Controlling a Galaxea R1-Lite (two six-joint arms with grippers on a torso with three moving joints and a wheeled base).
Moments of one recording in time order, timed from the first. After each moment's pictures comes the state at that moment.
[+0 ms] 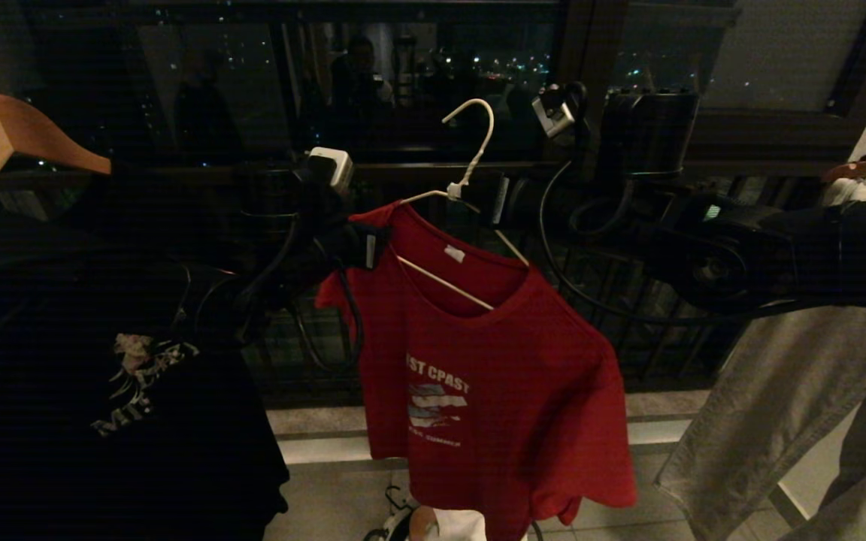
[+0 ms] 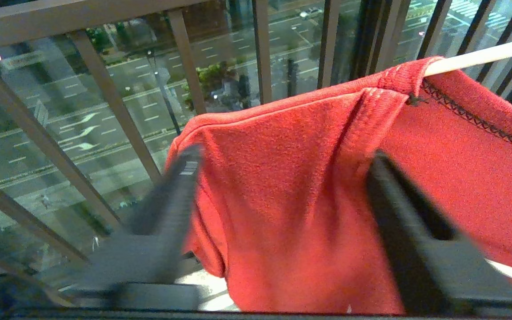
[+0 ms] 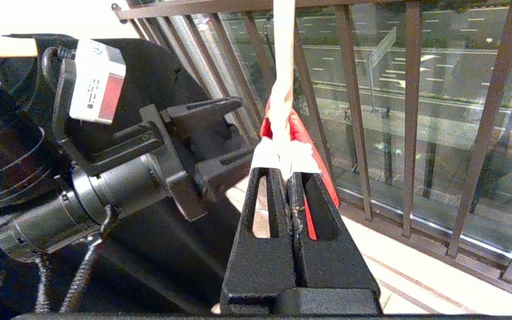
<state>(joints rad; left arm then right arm) -0.46 1.97 -1.30 -0.65 0.11 0.07 0.51 1.94 -1.50 -0.45 0.27 0.29</state>
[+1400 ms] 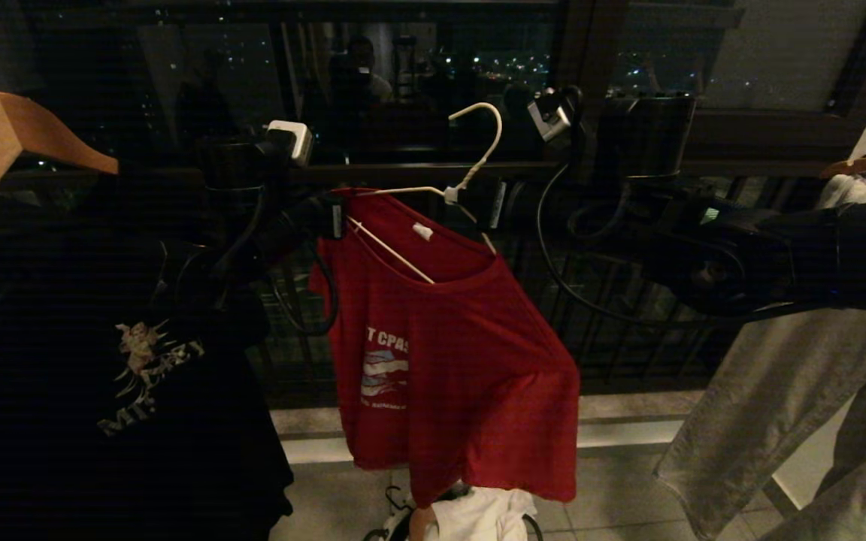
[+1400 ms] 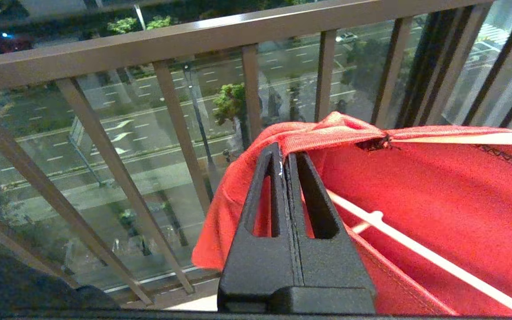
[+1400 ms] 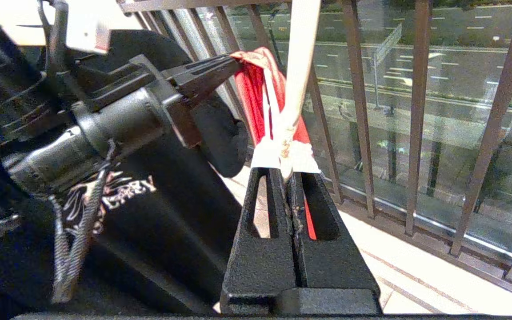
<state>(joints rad) -0.35 2.00 -1.40 -0.64 0.12 0.07 0.51 1.94 -1.49 -0.45 0.28 0.29</state>
